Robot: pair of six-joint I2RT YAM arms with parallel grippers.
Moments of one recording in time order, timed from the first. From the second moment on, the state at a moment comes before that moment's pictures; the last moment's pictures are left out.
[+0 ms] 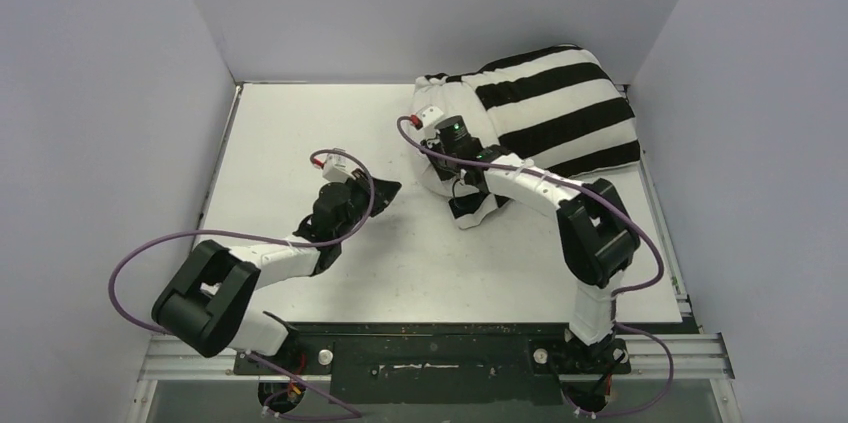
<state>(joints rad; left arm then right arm) -0.54 1.38 0.49 0.72 -0.07 -1.02 0.65 1.92 1.39 -0.20 0.11 -0.12</state>
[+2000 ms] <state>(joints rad) -0.82 2.26 1.19 0.84 -0.25 -1.48 0.55 1.40 1.10 -0.13 -0.05 0.06</state>
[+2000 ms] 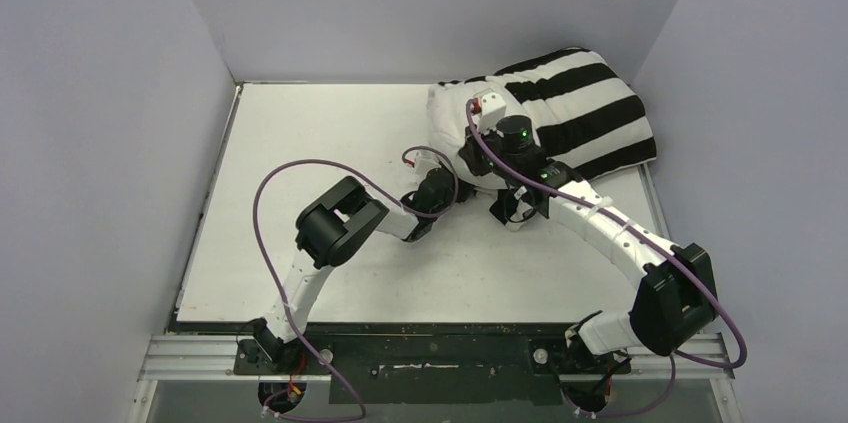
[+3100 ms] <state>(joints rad) -0.77 1.82 0.87 0.61 -0.26 -1.02 0.56 1.77 1.32 -0.29 0.10 -0.10</state>
